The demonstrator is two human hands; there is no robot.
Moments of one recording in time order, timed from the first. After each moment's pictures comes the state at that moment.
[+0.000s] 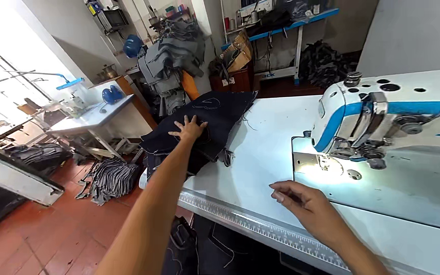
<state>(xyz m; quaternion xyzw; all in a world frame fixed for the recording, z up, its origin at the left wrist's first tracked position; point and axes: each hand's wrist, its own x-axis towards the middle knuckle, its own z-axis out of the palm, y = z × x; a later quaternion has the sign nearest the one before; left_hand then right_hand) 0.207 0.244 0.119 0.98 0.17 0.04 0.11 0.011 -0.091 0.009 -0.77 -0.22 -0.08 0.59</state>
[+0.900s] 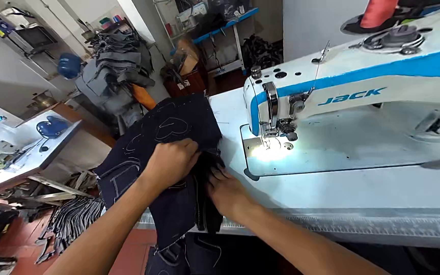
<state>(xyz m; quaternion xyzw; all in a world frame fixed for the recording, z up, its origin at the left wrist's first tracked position) 0.072 0.141 0.172 0.88 -0.43 0.20 -0.09 0.012 -0.012 0.044 -0.92 -0.31 -0.07 0.25</state>
